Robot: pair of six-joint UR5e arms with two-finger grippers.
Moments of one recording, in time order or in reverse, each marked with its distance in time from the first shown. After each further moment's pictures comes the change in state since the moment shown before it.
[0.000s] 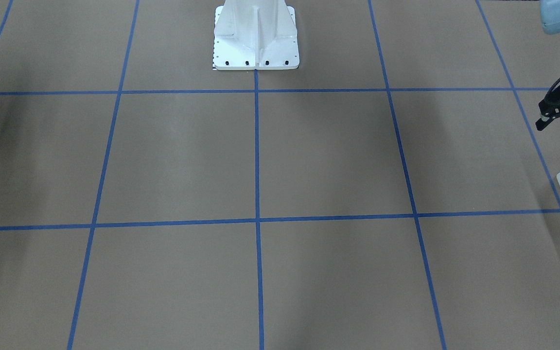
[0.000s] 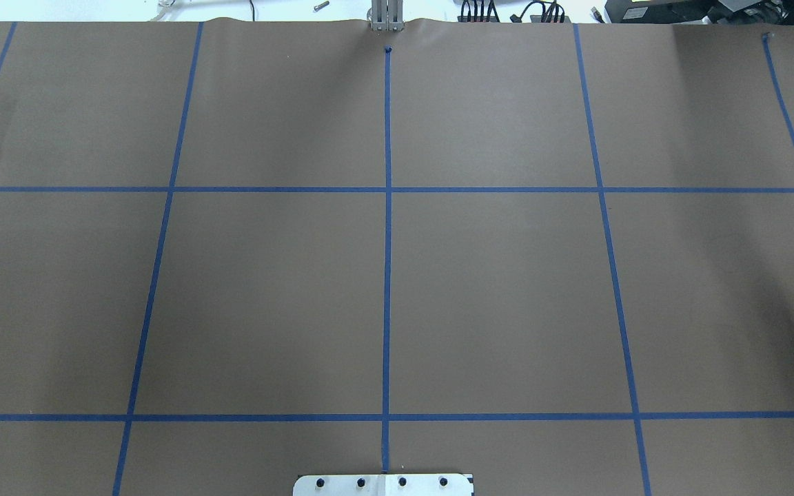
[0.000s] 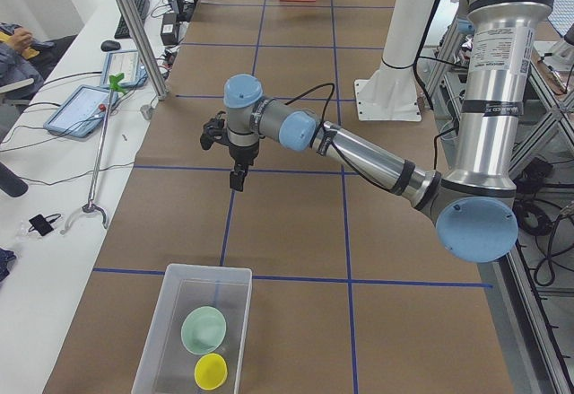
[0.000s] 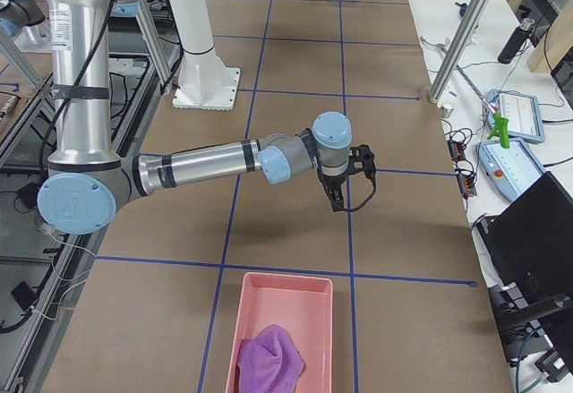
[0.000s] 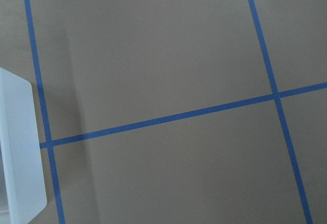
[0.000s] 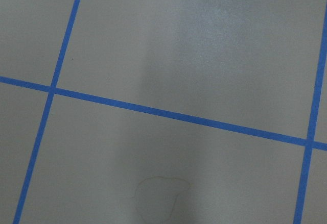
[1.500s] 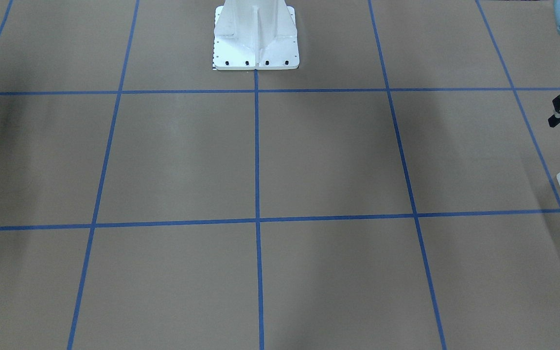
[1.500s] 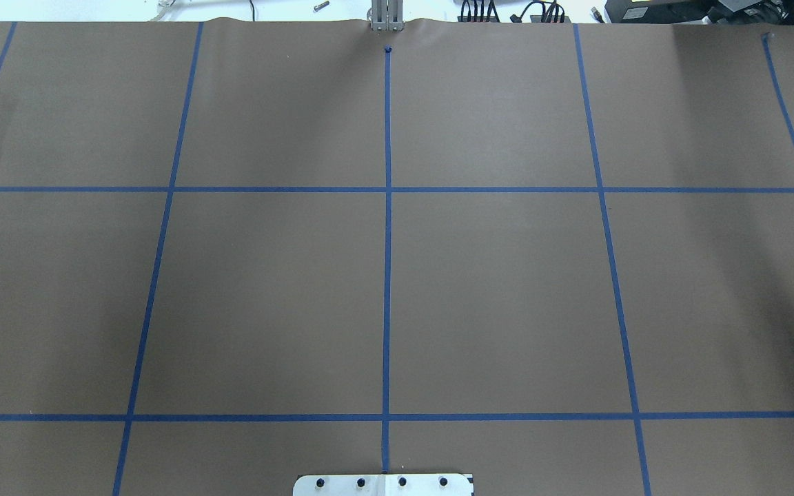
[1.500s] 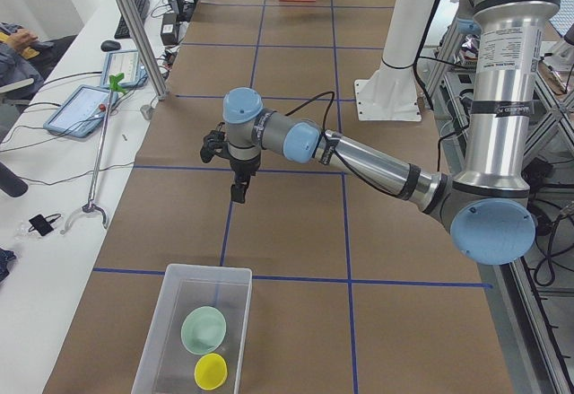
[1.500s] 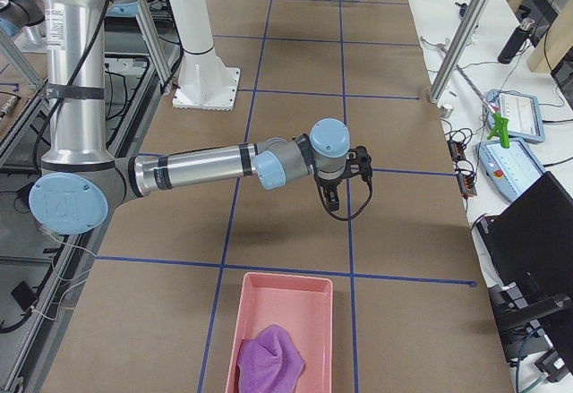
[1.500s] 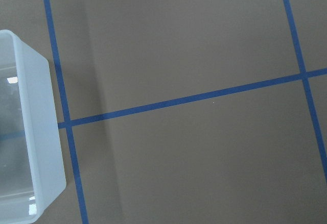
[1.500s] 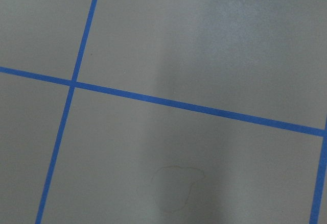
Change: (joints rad) left arm -0.046 0.025 0.018 -0.006 -0.038 0.072; right arm 0.027 -0.022 -0.007 0.008 0.108 -0.028
